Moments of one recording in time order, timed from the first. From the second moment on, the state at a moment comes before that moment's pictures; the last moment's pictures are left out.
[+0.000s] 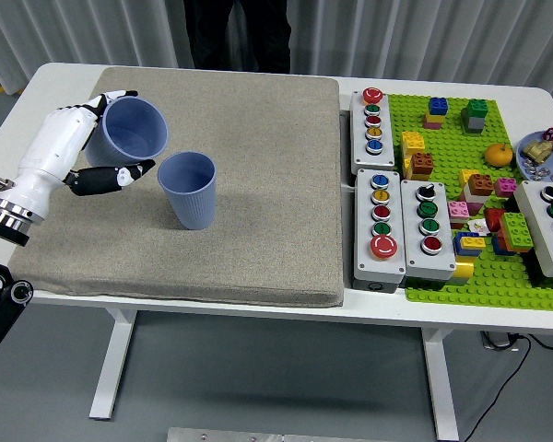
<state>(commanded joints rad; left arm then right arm) -0.17 0.44 -1.33 -1.51 2.02 0.18 -0.19 0.19 -0.12 1.19 0.18 -0.89 -0.12 -0.22</state>
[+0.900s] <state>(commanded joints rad) -0.32 0.63 -1.10 -1.48 2.26 0.28 -0.14 0.21 -0.13 1.18 0.18 -0.87 -0.12 -0.22</state>
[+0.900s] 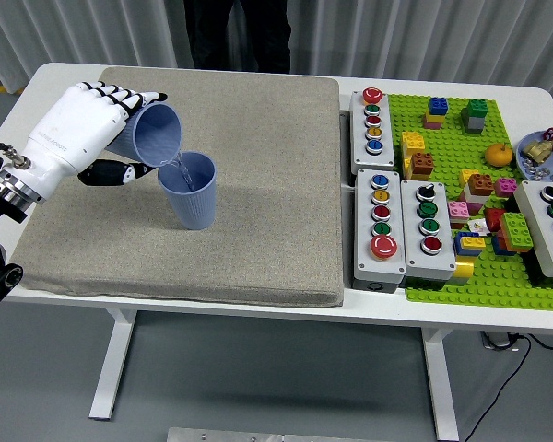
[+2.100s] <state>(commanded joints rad) -0.38 0.66 -0.98 -1.45 2.27 0.38 -0.07 0.20 -0.13 1.18 0.18 -0.87 -0.12 -0.22</state>
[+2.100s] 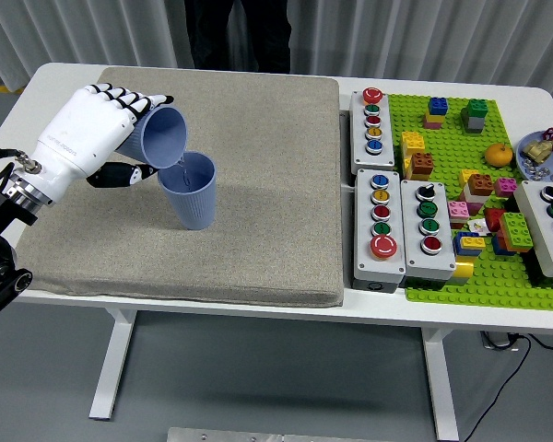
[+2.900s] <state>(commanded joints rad) -0.43 0.70 -0.90 -1.45 2.27 0.43 0.00 0.20 -0.13 1.18 0.18 -0.86 -0.12 -0.22</state>
